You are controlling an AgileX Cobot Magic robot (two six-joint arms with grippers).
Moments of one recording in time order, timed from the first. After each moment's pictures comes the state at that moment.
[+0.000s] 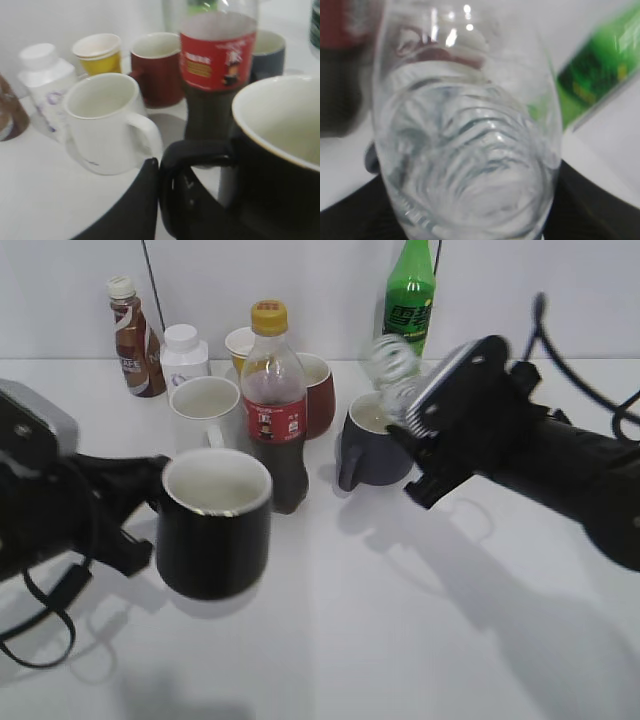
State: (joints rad) left arm -0.46 1.50 -0.30 0.15 -0.78 0.06; right arm 0.48 1.75 -0.61 -0.02 -0.74 -0.50
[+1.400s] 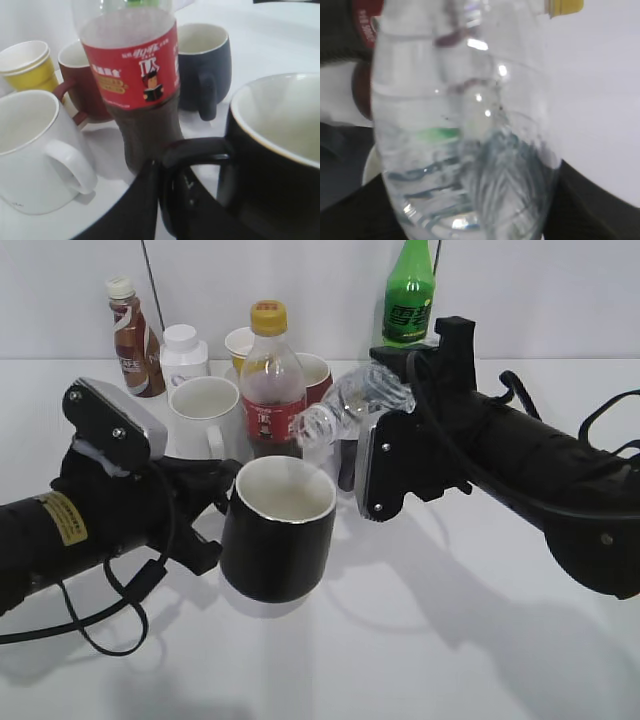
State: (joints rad) left arm -0.60 1.66 -0.43 0.10 -0.80 0.09; right arm 0.65 1.73 -0.61 0.17 -0.89 -1.51
